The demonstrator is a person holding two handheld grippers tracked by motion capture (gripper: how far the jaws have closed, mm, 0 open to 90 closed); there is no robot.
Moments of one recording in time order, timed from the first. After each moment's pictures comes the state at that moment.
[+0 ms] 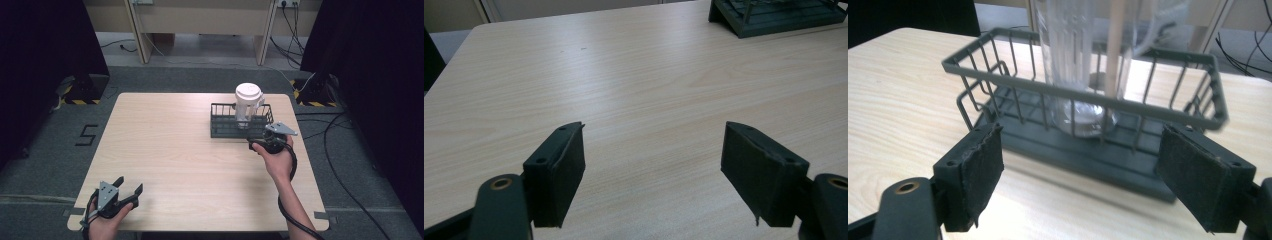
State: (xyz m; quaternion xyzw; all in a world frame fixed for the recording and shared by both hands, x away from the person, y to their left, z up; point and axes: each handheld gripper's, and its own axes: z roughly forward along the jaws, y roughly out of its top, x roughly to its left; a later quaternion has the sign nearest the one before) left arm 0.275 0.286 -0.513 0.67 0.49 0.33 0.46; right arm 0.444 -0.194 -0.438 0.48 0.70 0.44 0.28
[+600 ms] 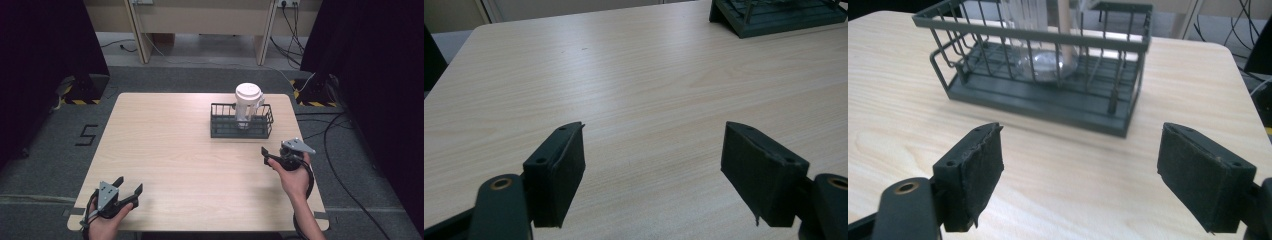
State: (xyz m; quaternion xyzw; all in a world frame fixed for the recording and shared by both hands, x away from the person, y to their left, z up) left arm 0.275 0.286 -0.512 0.67 0.49 0.33 0.45; right arm 0.403 -0.238 -0.458 0.50 0.69 0.43 0.29
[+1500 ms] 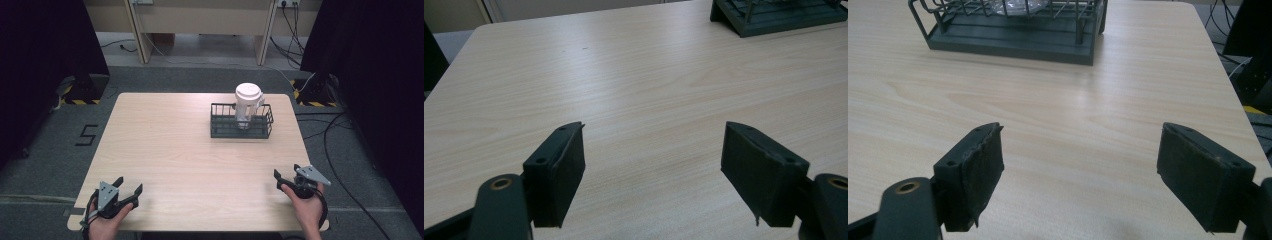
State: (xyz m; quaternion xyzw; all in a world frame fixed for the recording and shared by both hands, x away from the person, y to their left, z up) left arm 0.274 0.286 -0.512 0.67 0.49 0.33 0.45; right arm 0.343 -0.276 -0.505 0.52 0.68 0.43 0.30
